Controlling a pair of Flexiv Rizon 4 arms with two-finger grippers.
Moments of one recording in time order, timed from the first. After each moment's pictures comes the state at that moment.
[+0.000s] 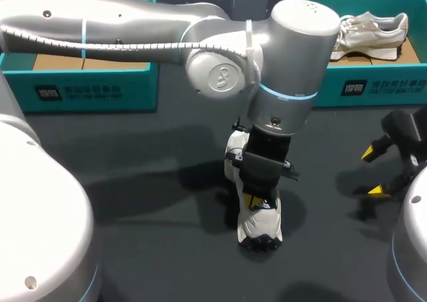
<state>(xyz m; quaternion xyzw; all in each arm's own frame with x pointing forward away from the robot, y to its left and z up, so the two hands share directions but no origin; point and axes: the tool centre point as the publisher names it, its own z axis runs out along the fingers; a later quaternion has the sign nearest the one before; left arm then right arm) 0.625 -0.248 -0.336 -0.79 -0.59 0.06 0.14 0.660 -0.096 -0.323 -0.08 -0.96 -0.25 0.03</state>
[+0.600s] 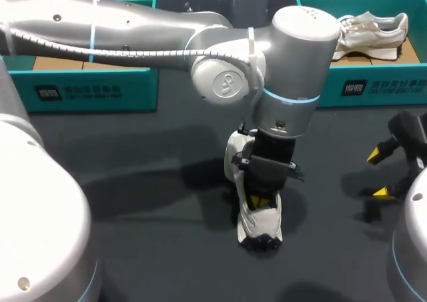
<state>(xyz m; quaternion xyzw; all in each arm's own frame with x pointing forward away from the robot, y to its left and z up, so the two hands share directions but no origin) 0.629 -0.265 -0.347 -0.79 -0.60 0.07 0.13 0.656 -0.105 -0.325 -0.09 -0.96 -0.26 0.03</state>
